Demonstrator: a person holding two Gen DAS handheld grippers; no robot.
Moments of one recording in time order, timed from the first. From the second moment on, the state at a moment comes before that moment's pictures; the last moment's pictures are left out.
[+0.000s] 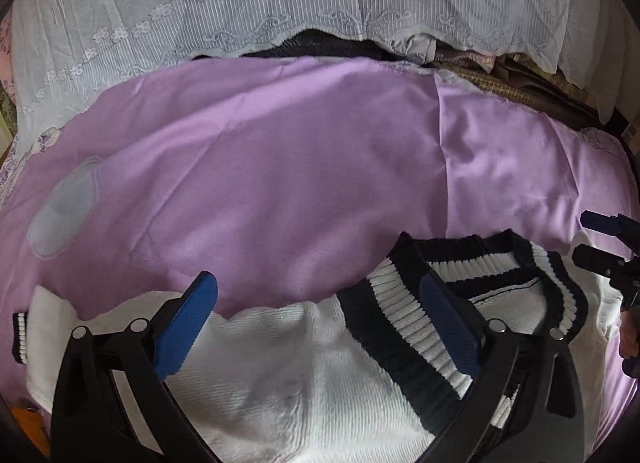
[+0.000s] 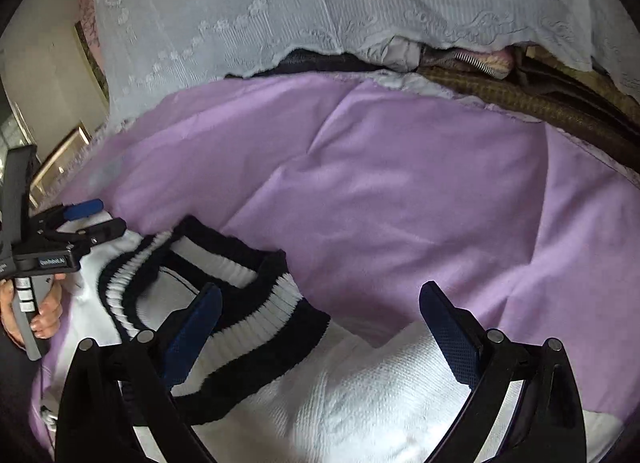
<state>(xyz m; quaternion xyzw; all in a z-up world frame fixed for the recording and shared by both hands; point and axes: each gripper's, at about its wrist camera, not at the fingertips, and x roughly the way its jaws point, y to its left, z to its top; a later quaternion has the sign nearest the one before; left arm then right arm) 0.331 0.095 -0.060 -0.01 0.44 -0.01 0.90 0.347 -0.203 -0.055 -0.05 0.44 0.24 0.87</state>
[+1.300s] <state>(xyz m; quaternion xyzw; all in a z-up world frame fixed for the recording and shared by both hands) 0.359 0.041 -0.082 0.21 0.36 0.11 0.90 0.373 -0.191 -0.059 -0.03 0.40 0.18 0.90</state>
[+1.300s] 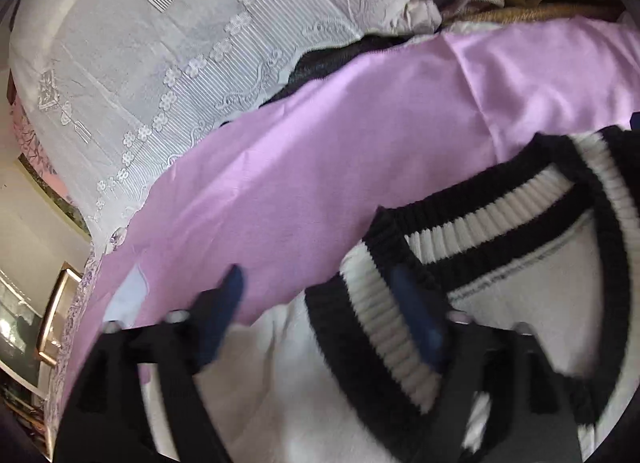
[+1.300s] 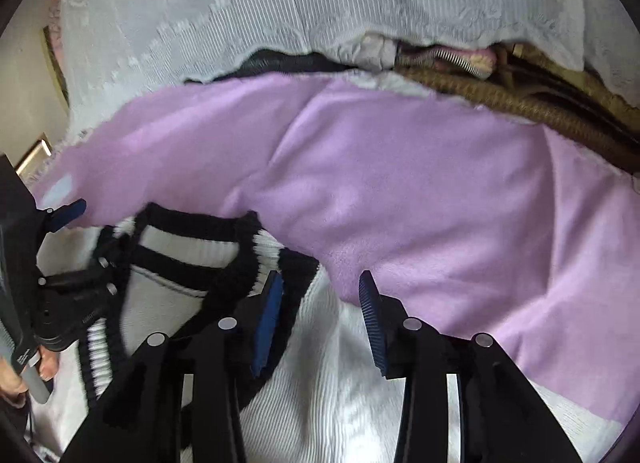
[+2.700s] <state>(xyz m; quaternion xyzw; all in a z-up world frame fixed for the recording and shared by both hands) 0.062 0.079 -0.103 0.09 0.44 -0.22 0.87 0.280 -0.426 -0.085 -0.12 0.45 -0.21 0.86</state>
